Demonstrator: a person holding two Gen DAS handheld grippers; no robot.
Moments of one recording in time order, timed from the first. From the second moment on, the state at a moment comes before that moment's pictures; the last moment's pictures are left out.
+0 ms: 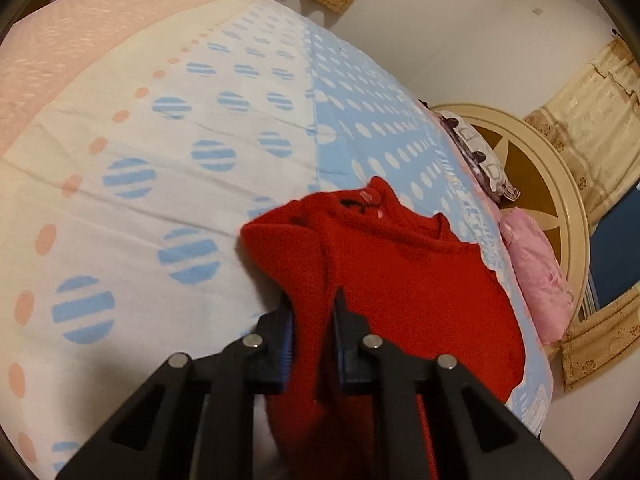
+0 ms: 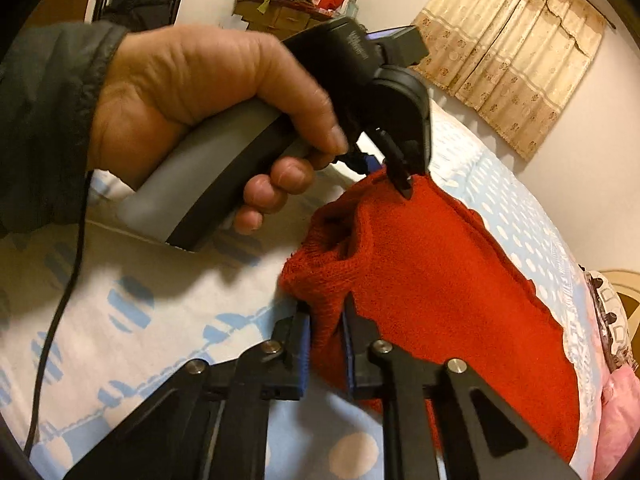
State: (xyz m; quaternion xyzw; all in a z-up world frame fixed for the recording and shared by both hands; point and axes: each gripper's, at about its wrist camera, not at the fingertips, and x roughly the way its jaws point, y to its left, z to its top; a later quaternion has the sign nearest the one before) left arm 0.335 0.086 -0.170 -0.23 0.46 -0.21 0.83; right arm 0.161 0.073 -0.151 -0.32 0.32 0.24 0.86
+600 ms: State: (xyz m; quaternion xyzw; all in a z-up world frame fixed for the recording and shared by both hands) left arm 0.344 0.053 -0.115 -0.32 0.39 -0.25 0.83; right arm 0.167 -0.026 -0.080 -0.15 0.28 0.24 0.92
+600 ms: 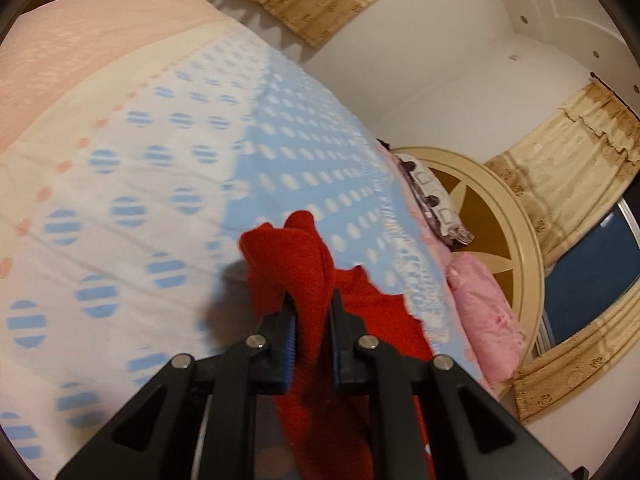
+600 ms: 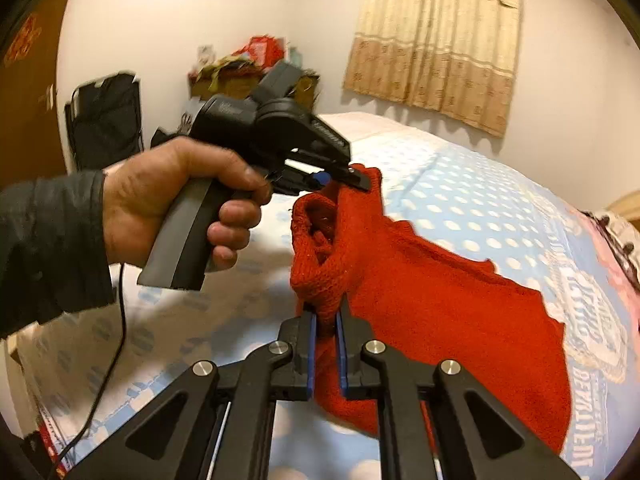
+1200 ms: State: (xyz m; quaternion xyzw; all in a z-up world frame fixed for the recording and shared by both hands) left arm 0.373 -0.083 -0.087 -0.27 0.41 -0.30 0.82; right arm 0.169 -0.155 -0.079 -0.02 0.29 0.17 0.94
